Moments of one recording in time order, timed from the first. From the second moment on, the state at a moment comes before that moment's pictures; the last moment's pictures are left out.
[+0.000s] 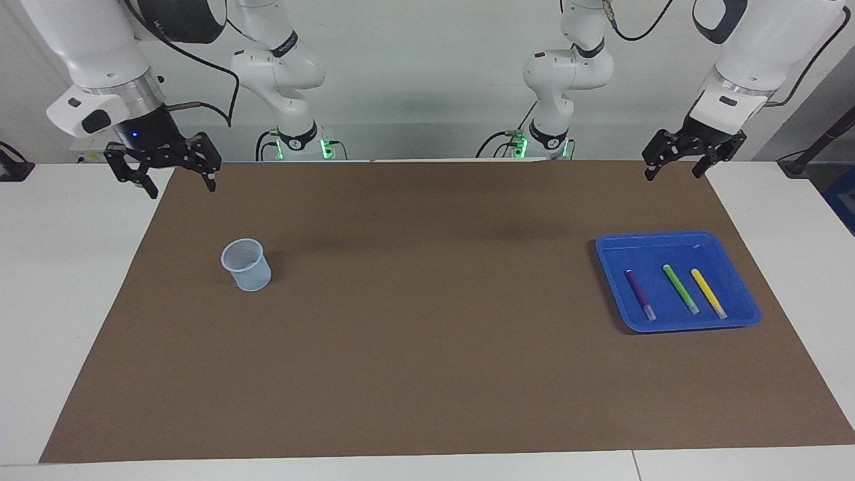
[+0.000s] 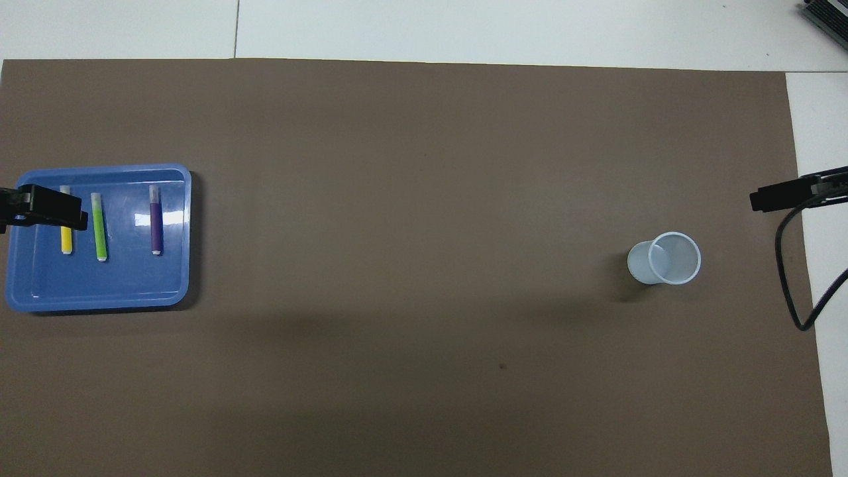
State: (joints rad) left arm -0.03 -0.03 0.00 -1.59 0.00 1.55 0.00; right arm -0.02 0.00 -0.04 -1.57 0.00 1.65 -0.21
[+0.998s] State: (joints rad) left arm -0.03 -0.03 0.00 -1.59 0.00 1.55 0.00; right arm -0.02 0.00 -0.04 -1.57 0.00 1.65 -0.21
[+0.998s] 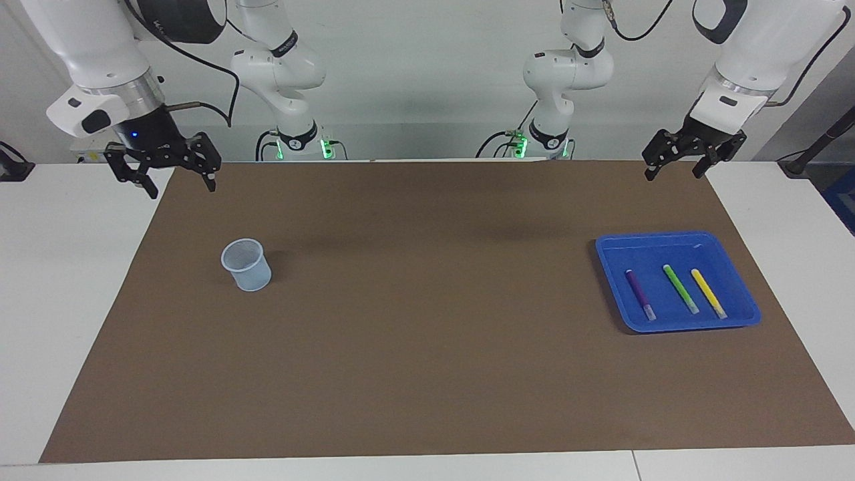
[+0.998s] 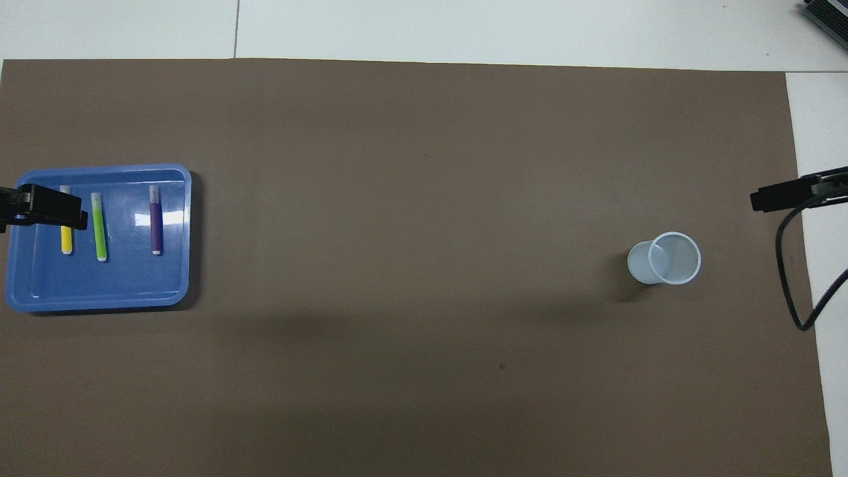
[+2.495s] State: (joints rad) left arm -0.03 -0.03 0.01 -1.59 0.00 1.56 0.02; right arm -0.03 0.00 -0.04 -1.57 0.00 1.65 -0.21
